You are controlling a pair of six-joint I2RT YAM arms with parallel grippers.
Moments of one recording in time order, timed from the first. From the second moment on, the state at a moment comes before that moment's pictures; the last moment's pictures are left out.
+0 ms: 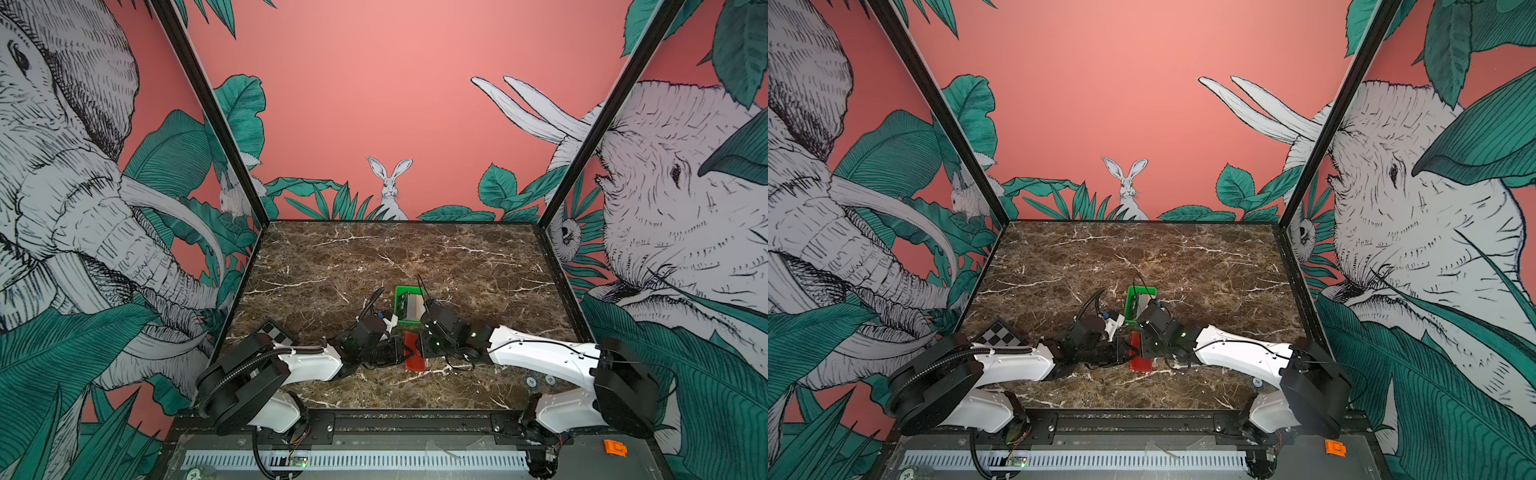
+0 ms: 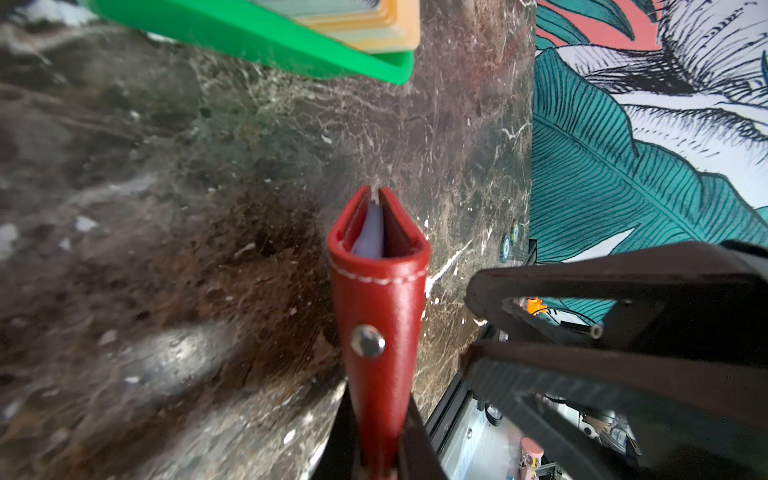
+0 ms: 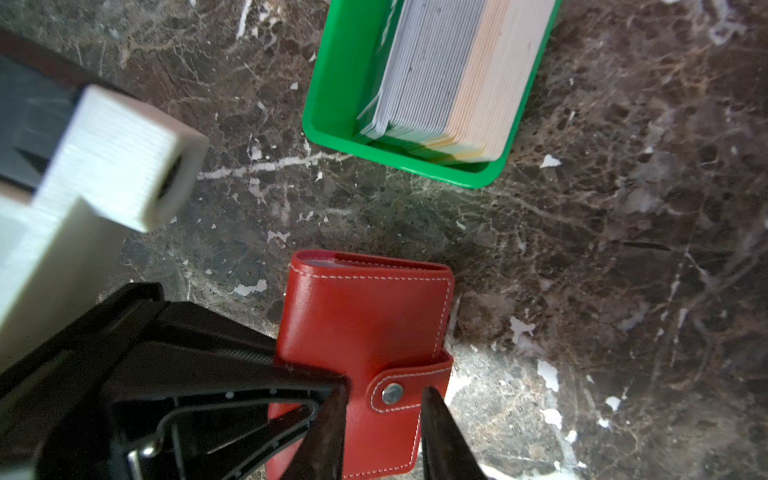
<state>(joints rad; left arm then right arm) -0.90 1.42 0.42 0.34 0.40 -1.01 0.99 1.41 0.83 -0.43 0.03 0.75</state>
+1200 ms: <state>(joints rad) -0.92 1.41 0.44 0.27 0.37 -0.98 1.03 1.55 0.92 -0.54 0.05 0.74</state>
